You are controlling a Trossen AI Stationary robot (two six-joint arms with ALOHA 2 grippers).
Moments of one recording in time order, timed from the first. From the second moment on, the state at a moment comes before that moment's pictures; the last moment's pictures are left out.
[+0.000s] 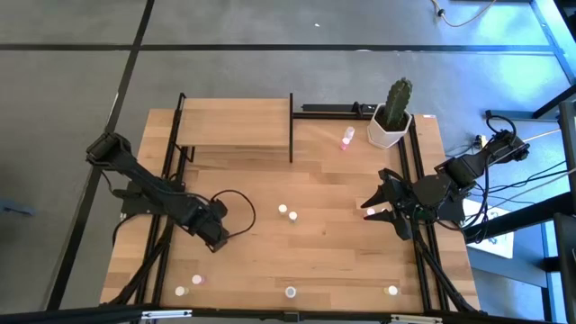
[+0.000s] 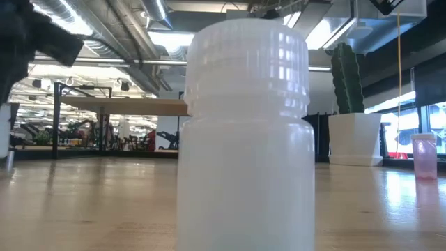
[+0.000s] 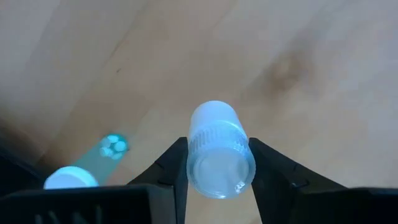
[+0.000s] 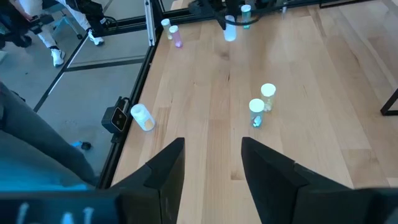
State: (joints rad) left arm -0.57 1.37 0.86 -1.00 -0.08 -1.32; right arm 0.52 0.82 0.89 -0.61 0.22 0.41
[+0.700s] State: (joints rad) left arm -0.36 1.37 1.38 -1.31 -0.21 -1.03; right arm 0.52 0.82 0.89 -0.61 0.22 0.41
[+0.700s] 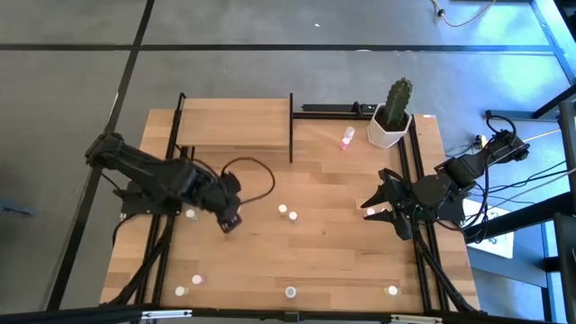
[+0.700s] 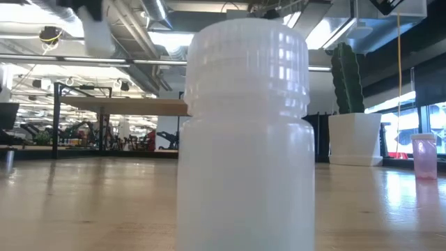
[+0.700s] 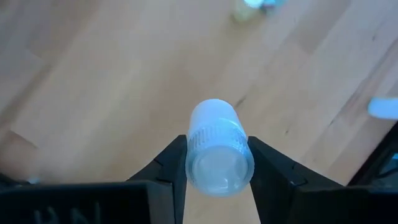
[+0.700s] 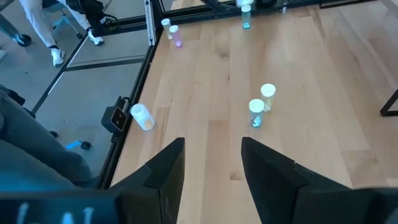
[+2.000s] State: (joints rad) left arm 0.75 1.40 1.74 -1.57 -0.23 -0.45; right arm 0.52 0.82 0.89 -0.60 0.82 0.20
